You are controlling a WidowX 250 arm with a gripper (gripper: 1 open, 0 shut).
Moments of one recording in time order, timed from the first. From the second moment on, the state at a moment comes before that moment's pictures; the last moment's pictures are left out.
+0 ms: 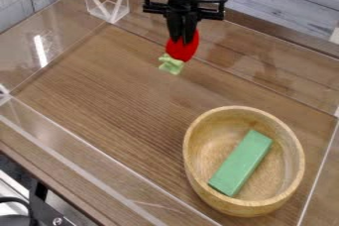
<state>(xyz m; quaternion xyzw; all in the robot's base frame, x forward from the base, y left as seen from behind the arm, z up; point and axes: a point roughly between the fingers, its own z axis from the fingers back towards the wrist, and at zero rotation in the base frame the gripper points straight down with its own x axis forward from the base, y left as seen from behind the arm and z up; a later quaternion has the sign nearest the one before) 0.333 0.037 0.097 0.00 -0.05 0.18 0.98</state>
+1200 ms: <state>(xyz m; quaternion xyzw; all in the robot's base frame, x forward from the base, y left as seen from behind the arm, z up) 0.303 0.128 0.087 0.01 -0.07 0.23 0.97</state>
